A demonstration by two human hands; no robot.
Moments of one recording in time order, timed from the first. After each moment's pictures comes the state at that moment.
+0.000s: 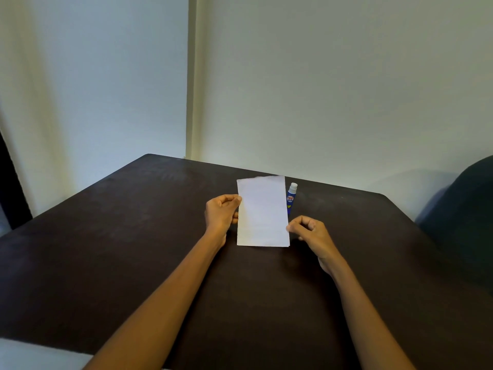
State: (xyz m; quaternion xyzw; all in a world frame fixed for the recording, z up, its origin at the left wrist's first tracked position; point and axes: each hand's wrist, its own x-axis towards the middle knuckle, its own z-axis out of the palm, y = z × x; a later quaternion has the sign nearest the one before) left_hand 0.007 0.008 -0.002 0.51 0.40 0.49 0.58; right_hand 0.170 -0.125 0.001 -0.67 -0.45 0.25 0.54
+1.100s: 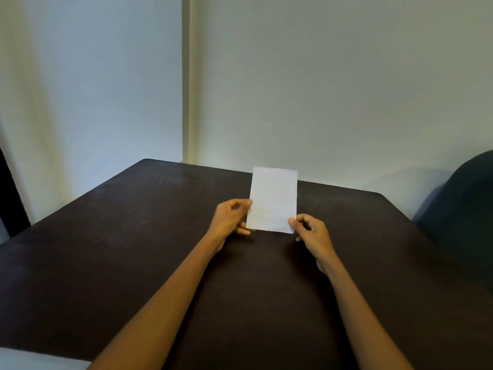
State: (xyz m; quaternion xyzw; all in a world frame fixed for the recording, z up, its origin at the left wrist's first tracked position) left_hand 0.007 0.002 0.001 0.63 0.30 0.37 0.61; right_hand 0.179 -0.121 -0.007 -0.69 -0.45 0.16 0.55
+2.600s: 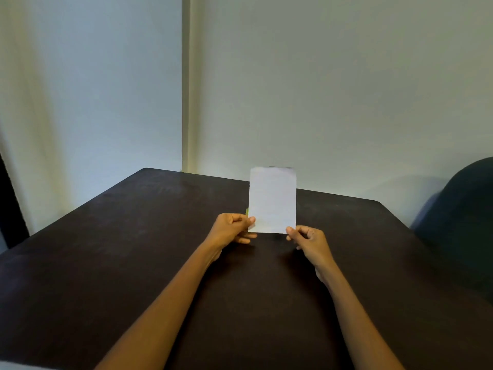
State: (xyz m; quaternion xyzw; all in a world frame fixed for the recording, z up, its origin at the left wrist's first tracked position) left_hand 0.006 0.004 0.001 0.63 0.28 0.33 0.64; right_hand 0.179 -0.122 -0.006 -0.69 -0.42 0.20 0.56
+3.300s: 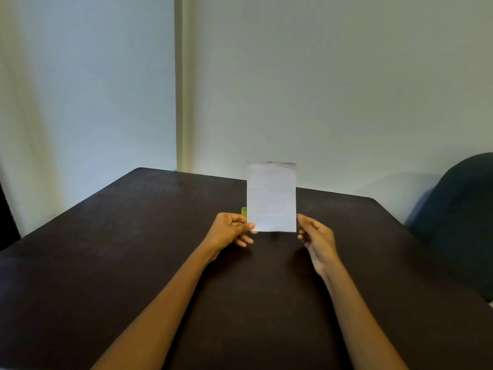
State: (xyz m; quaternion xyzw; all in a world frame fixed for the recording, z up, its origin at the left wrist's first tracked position) left_hand 0.008 0.000 0.000 0.68 0.25 0.32 0.61; right_hand 0.183 -0.128 0.006 -0.55 -0.26 0.29 0.74
